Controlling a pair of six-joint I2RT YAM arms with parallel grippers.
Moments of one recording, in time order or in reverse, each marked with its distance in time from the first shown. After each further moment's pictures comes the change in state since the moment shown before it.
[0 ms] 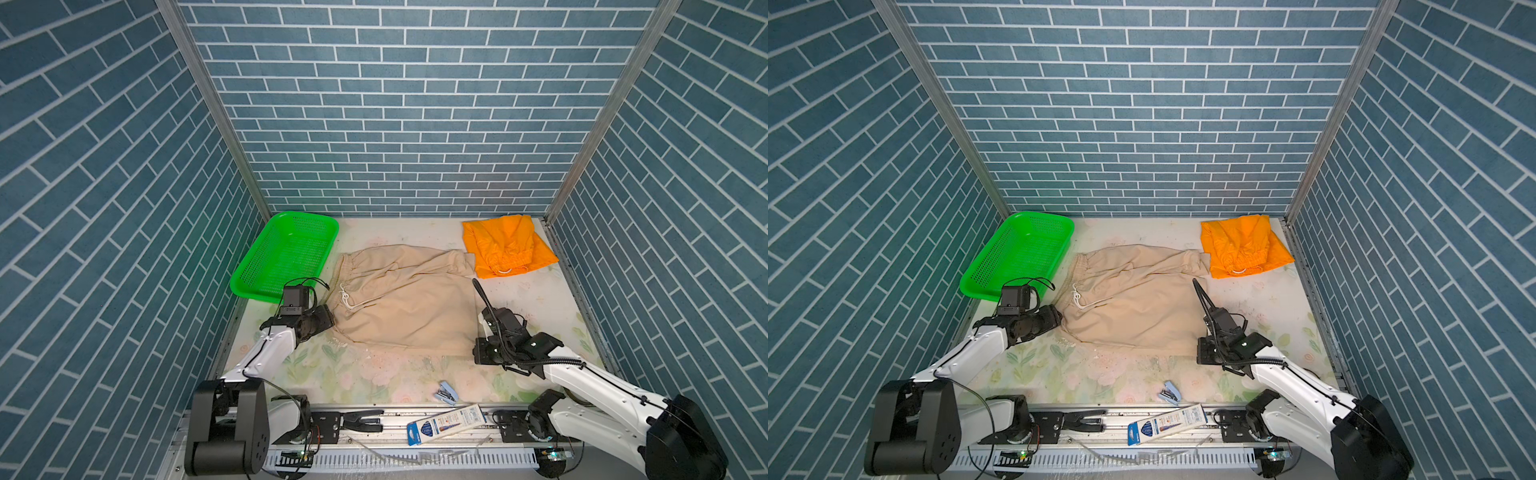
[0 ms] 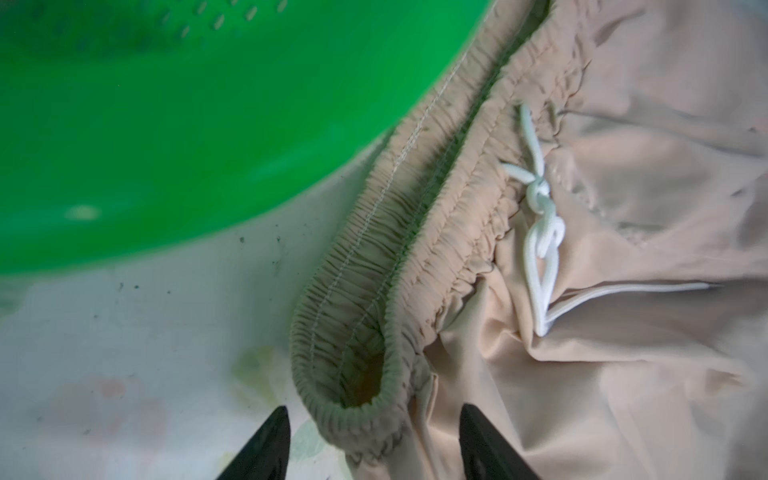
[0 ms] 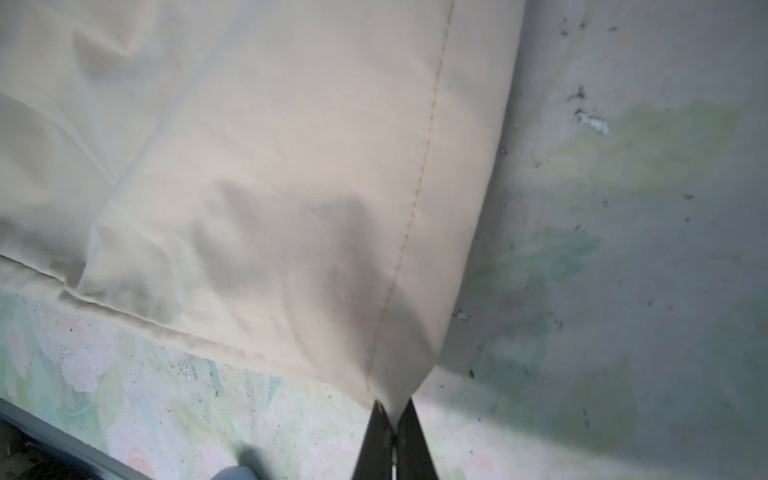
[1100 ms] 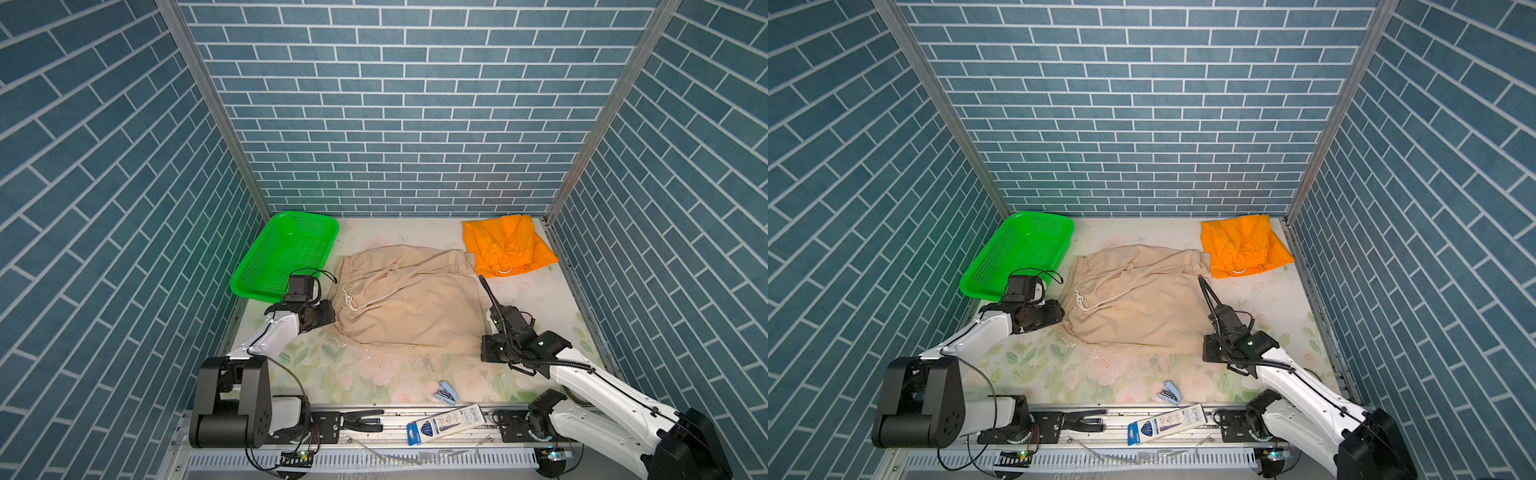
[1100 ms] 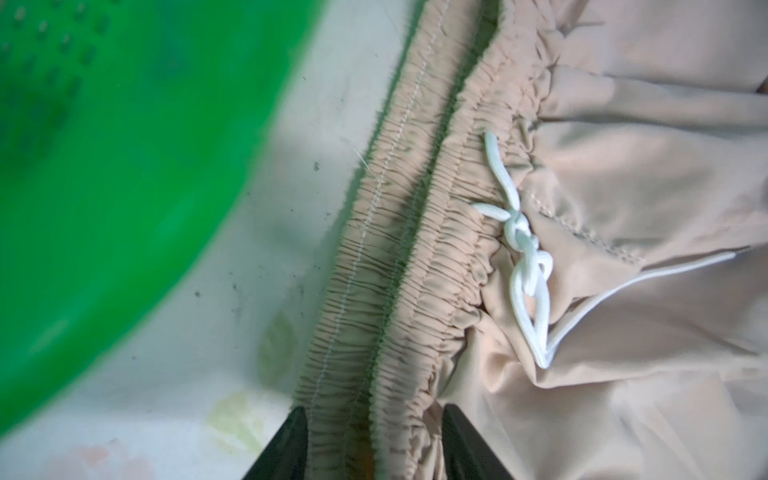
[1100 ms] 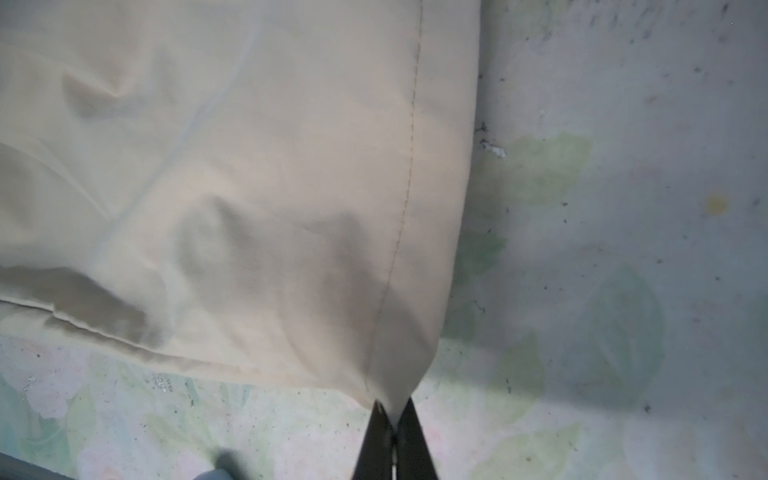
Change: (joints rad) left arm -0.045 0.107 0.115 -0.056 0.008 0.123; right arm -0.048 -0.057 0.039 -0.111 0.077 -0.020
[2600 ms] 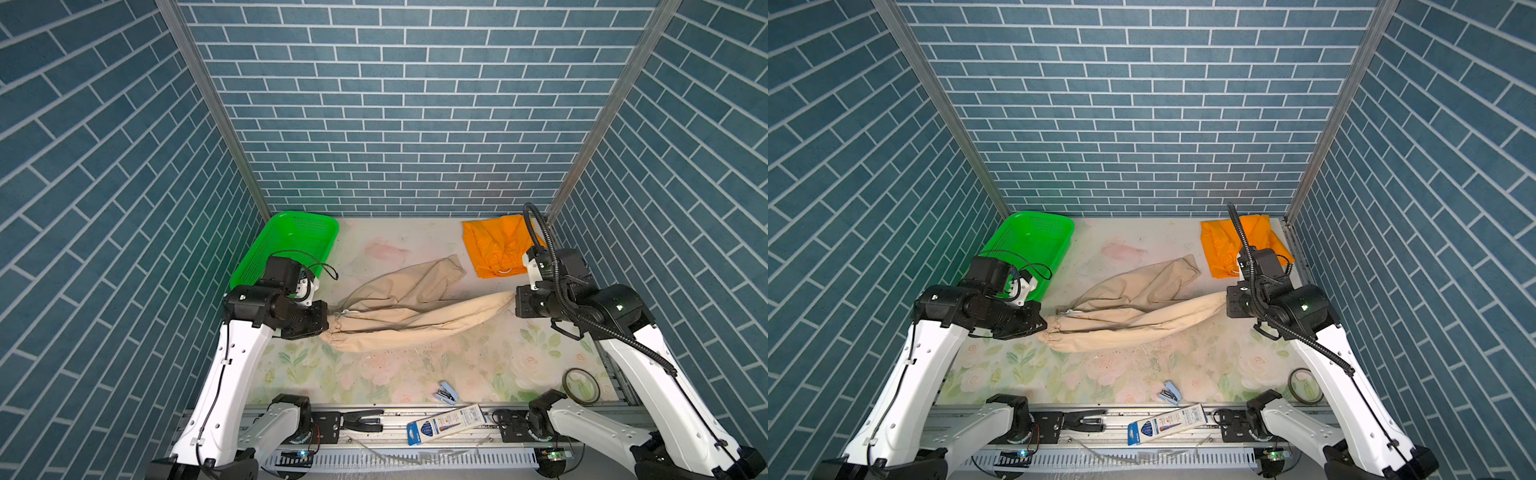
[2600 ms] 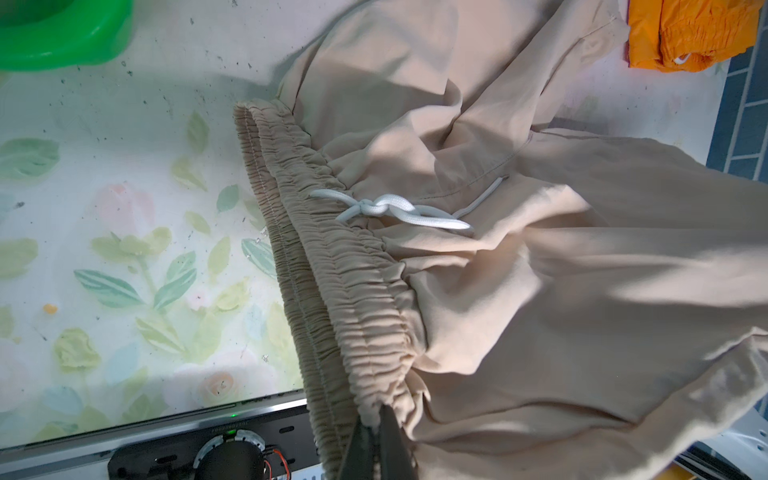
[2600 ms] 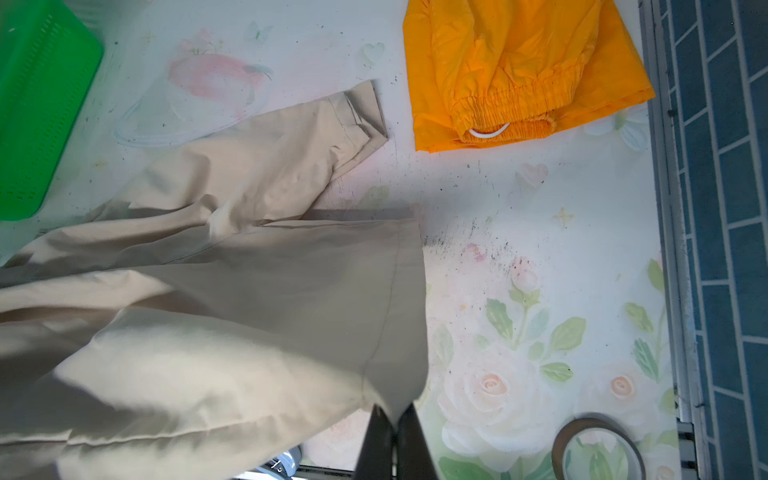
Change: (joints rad) left arm -0.083 -0.289 0.573 -1.030 0.177 0.064; right arm -0.102 0.080 0.893 -0.645 0.180 -0.254
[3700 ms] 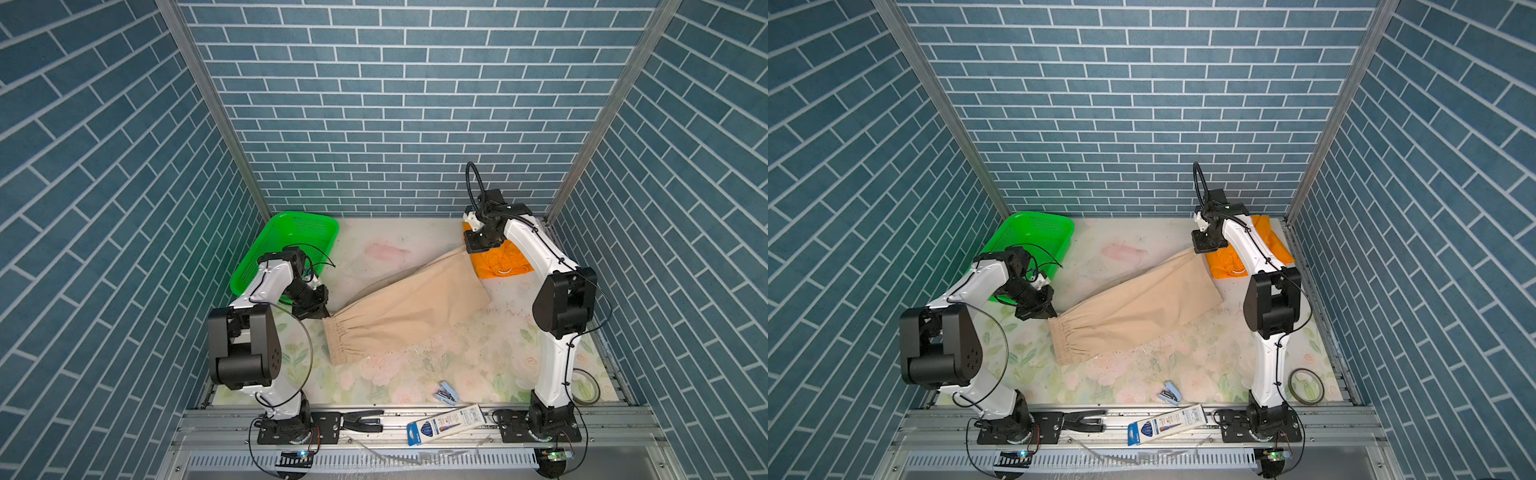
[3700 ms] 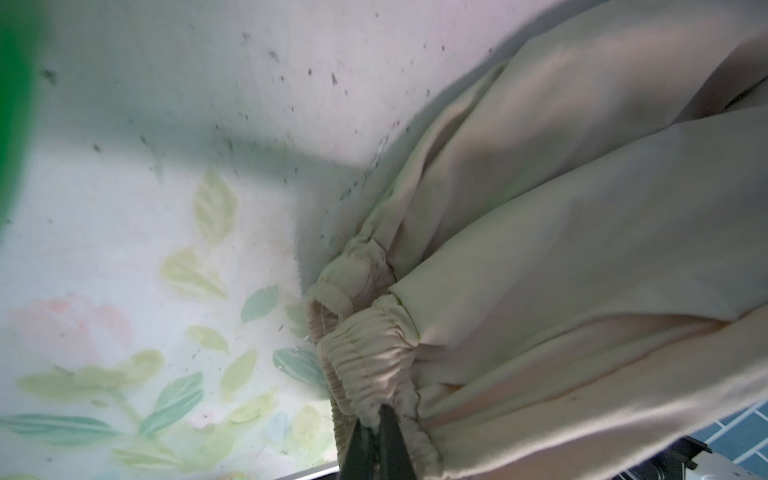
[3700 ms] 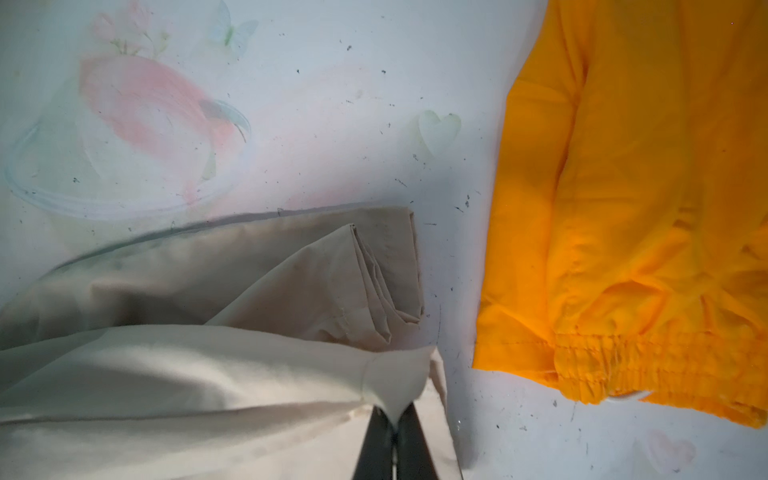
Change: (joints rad) left arm 0.202 0.642 -0.012 0.258 0.055 0.125; right arm -0.207 1.081 0.607 0.241 -0.290 -0.337
